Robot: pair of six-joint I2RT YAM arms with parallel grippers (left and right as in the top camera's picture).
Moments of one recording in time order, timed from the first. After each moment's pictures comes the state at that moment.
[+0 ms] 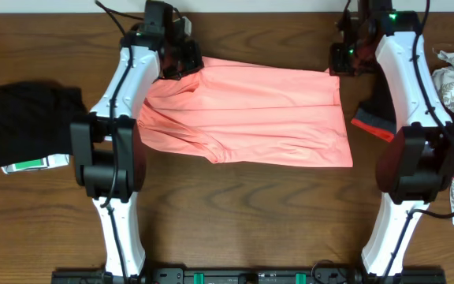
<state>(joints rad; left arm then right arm) -0.13 2.21 1.87 -0.75 0.43 -0.33 0.02 2.18 2.05 -1.19 -0.16 0.02</state>
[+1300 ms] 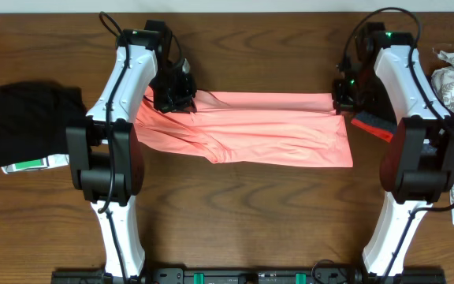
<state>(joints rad) -0.13 2.18 1.87 -1.29 0.43 -0.24 -0.01 2.18 1.82 -1.29 -0.13 0.03</state>
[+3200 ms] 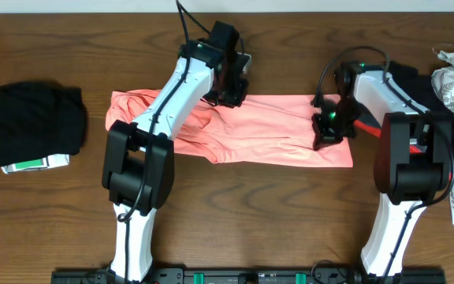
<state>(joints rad) -0.40 2.18 1.87 -1.00 0.27 -0.04 0.05 2.18 1.51 -1.16 -0.32 -0.11</state>
